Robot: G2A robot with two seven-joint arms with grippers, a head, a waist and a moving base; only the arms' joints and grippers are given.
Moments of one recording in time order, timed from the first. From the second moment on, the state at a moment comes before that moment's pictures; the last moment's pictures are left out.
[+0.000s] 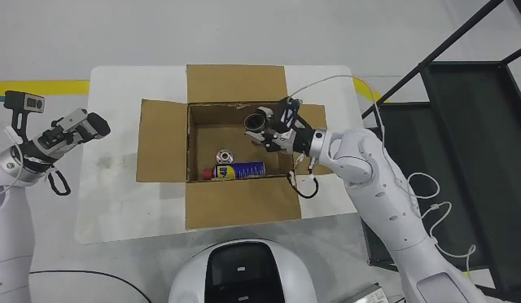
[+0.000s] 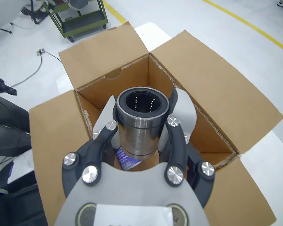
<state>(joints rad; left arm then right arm) 1.19 -1.05 -1.81 -1.39 -0.44 -0.36 -1.27 -1.18 -1.19 1.25 -1.73 -0.87 -0.69 0.46</state>
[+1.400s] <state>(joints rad) 1.19 -1.05 -1.81 -1.39 -0.44 -0.36 -1.27 -1.65 -1.17 1.63 -1.61 -1.15 -0.43 -0.40</state>
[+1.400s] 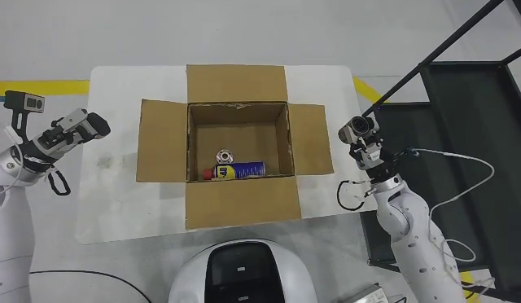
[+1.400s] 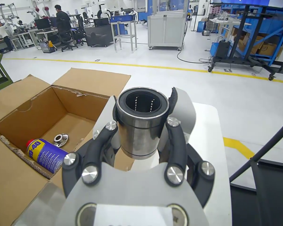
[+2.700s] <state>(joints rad) 1.19 -1.05 -1.81 -1.39 -0.44 -0.36 -1.27 -1.03 -1.26 1.36 -0.36 -1.24 -0.36 -0.88</state>
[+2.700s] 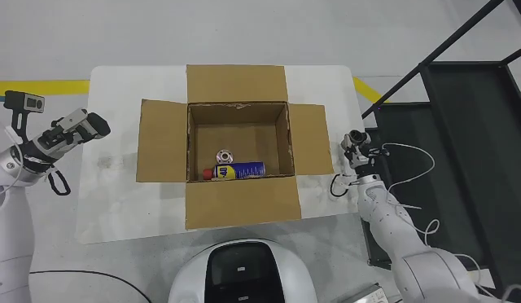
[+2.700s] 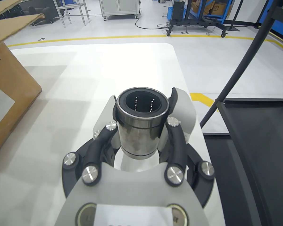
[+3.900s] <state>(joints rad) 1.19 -1.05 -1.81 -1.39 -0.44 -0.36 -1.27 -1.32 -1.15 1.48 -1.00 -1.30 -0.46 -0.90</state>
